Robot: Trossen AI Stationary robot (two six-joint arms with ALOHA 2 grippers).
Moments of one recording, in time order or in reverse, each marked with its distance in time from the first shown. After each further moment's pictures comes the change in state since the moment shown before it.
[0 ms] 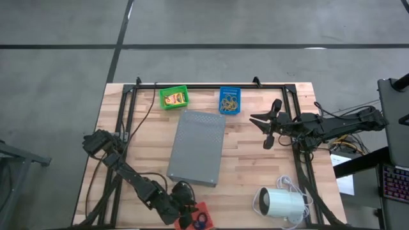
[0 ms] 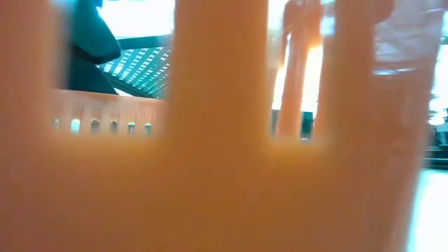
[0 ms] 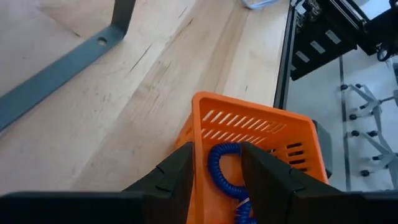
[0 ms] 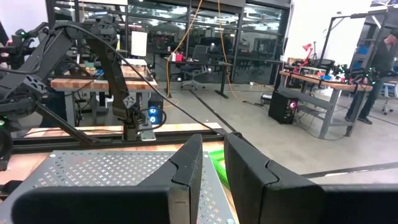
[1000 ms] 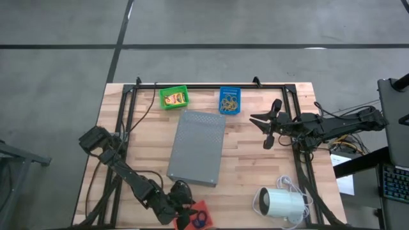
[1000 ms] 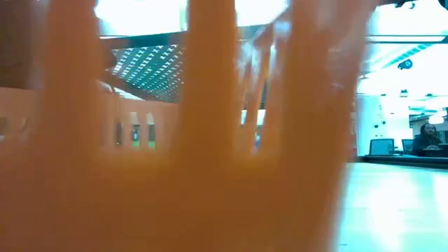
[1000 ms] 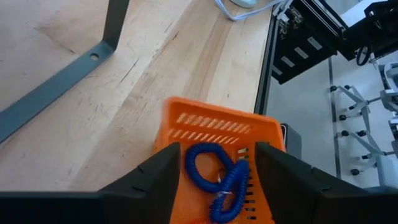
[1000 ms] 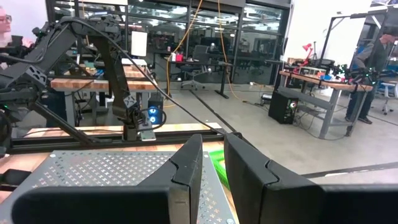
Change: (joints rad) left arm -0.005 -0.062 0.001 -0.030 -0.011 0.015; right arm 0.000 0.000 0.000 0.000 0.000 0.000
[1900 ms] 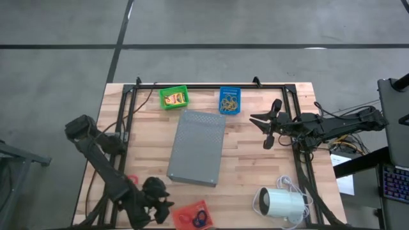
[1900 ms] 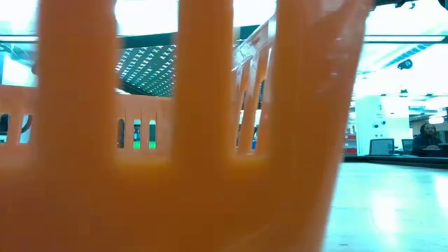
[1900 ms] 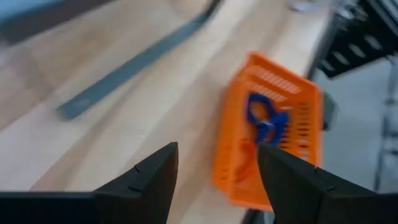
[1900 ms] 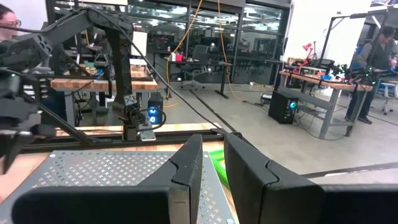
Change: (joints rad) left arm -0.163 -0.228 0.001 -0.568 -0.110 -0.394; right arm 0.000 0.000 0.000 0.000 0.000 0.000
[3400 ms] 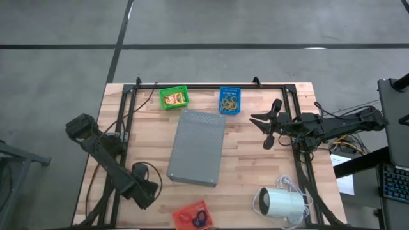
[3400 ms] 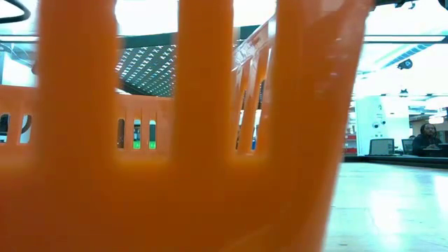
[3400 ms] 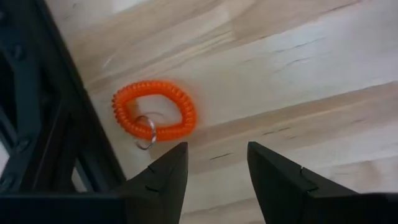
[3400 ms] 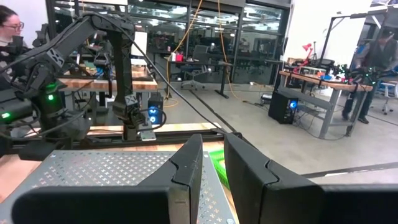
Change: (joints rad) left arm 0.067 -0.013 -0.148 -0.516 0.657 -0.590; right arm 0.000 0.000 0.000 0.000 0.000 0.000
